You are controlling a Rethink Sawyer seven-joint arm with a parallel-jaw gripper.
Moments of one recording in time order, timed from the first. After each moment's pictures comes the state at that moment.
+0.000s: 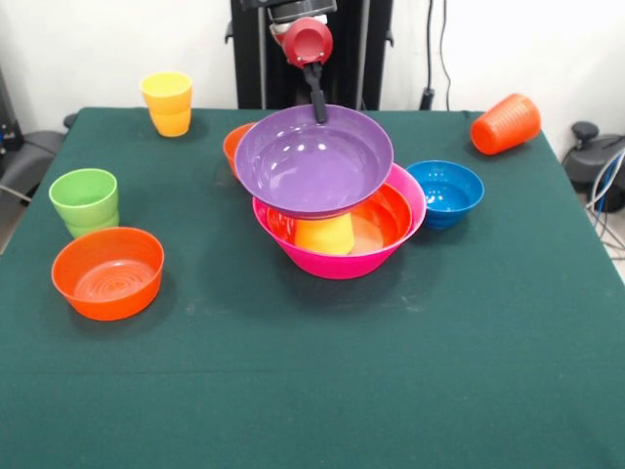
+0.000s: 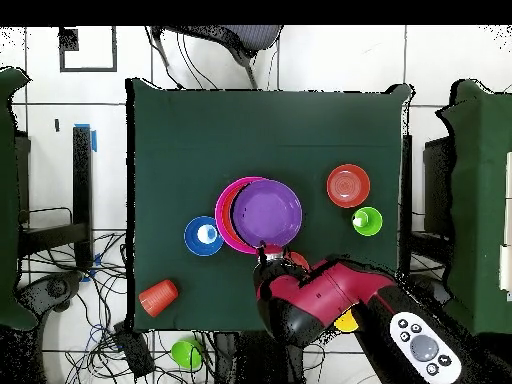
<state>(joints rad) -0.87 -0.83 0.72 2.22 -1.06 0.16 0.79</state>
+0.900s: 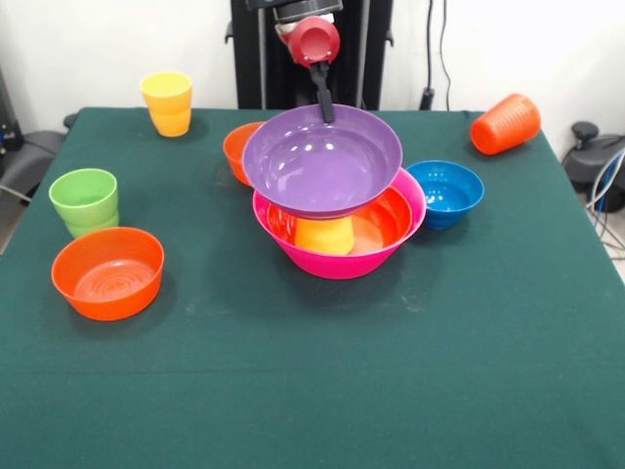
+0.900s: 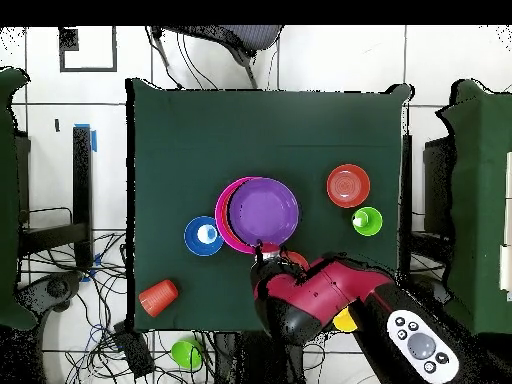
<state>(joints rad) -0.87 -0.83 0.74 2.22 -1.06 0.16 0.79</state>
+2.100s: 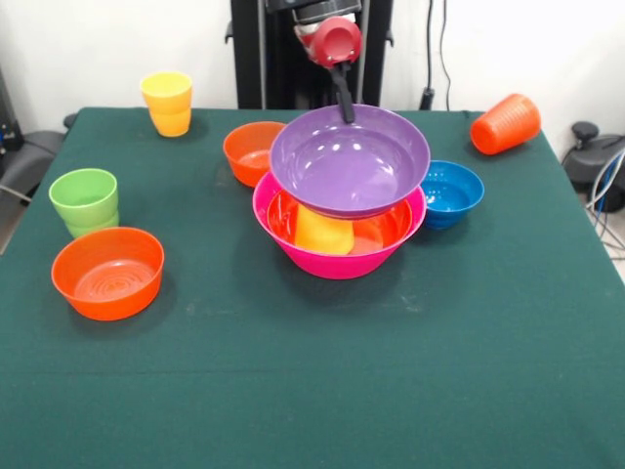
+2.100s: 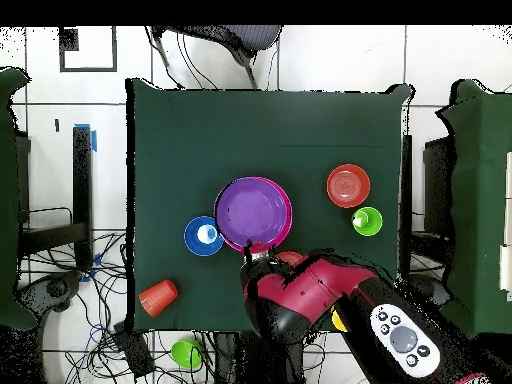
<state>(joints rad) -0.82 -0.83 0.74 2.22 -1.08 0.15 0.79</state>
